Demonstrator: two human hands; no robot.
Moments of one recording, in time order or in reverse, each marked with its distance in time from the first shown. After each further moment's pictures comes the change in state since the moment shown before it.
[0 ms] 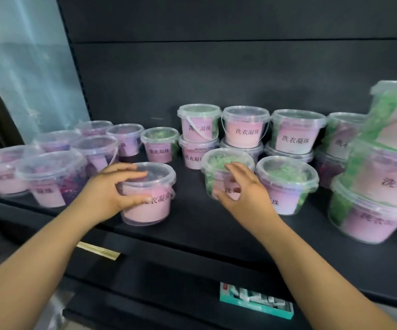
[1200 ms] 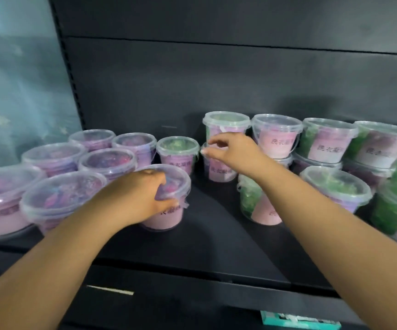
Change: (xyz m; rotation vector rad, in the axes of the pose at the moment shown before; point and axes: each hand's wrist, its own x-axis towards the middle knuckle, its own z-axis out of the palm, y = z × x) left_hand 0.057 -0.040 -0.040 0.429 -0.404 0.057; right_hand 0.132 -0.086 0.050 -0.212 -0.094 0.069
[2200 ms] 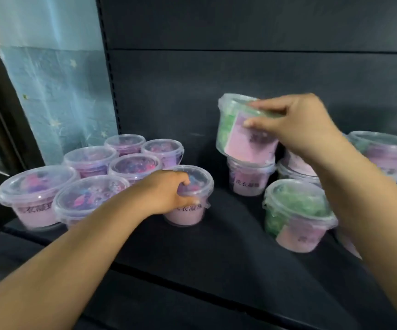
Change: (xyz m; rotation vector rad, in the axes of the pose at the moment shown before) left_hand 0.031 -0.001 0.001 -0.072 -0.117 -0.140; right_hand 0.002 -0.017 -0.062 0.368 0.257 -0.088
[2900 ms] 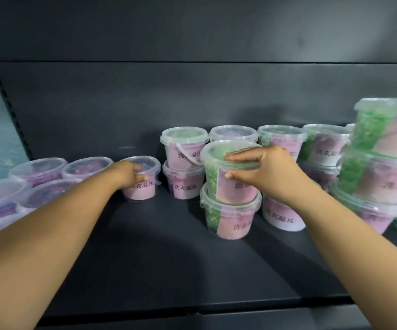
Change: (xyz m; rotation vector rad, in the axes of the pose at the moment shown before) left_hand 0.131 0.007 0.008 -0.004 -0.049 -0.020; right_hand -0.073 0.041 -0.047 -0.314 0.003 0.156
